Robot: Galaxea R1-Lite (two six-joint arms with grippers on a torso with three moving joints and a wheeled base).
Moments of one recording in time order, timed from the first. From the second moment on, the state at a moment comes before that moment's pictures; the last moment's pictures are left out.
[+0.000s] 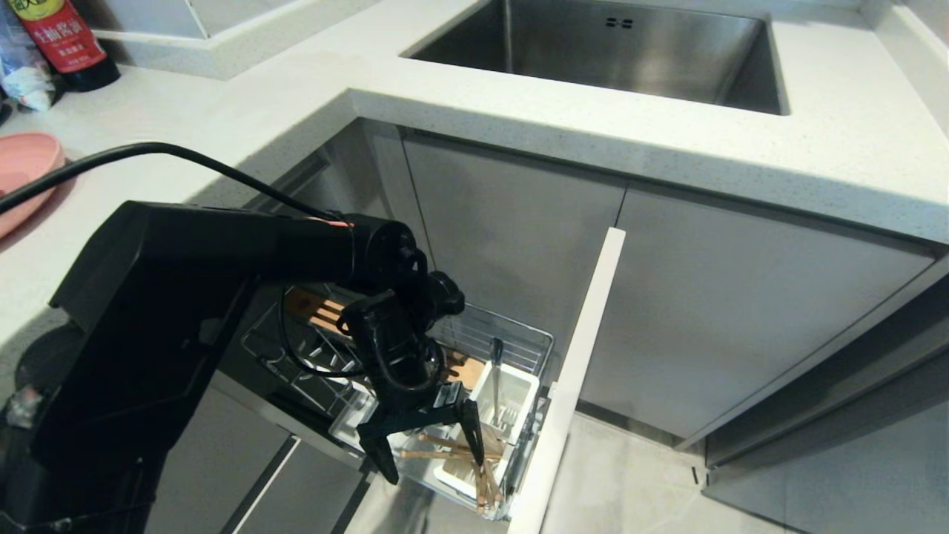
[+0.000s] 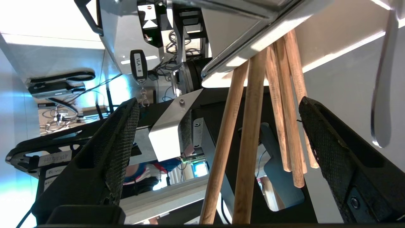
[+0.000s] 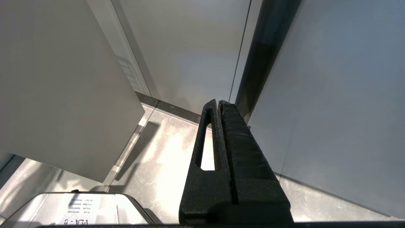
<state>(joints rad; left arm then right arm) -0.56 2.25 -1.87 1.31 -0.34 -0.46 0.00 0.00 0.00 0.00 0.00 -0.01</state>
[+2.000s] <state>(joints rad) -0.64 1.96 -1.89 1.50 -0.35 -0.46 0.00 0.00 0.00 0.00 0.00 -0.01</state>
